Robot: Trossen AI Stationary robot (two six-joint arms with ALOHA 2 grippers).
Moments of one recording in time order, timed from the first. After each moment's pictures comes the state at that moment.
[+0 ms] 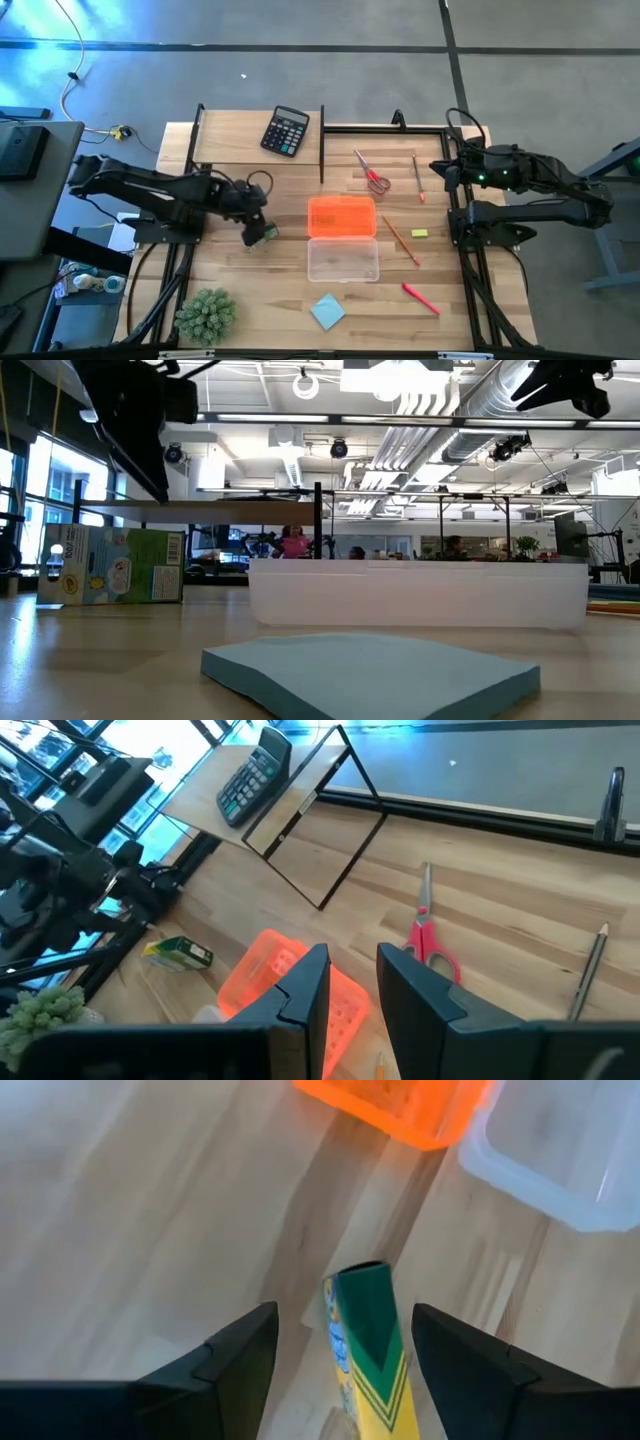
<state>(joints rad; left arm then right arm) 0.00 1.14 0.80 -0.77 -0.16 -0.54 -0.14 0.53 0.93 -0.94 0.33 0.79</state>
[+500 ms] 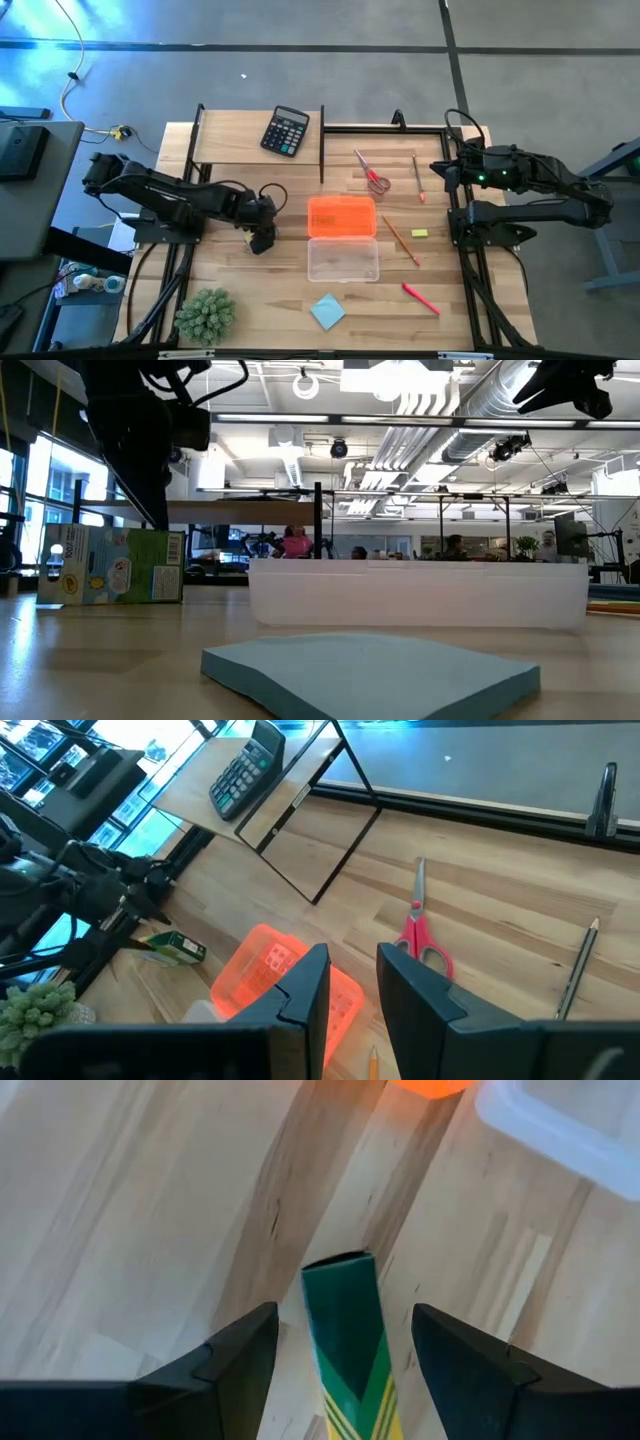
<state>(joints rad) -0.03 1.31 0.80 -0.70 -0.14 -0.58 -0.14 0.53 0.93 -0.95 0.33 0.78</state>
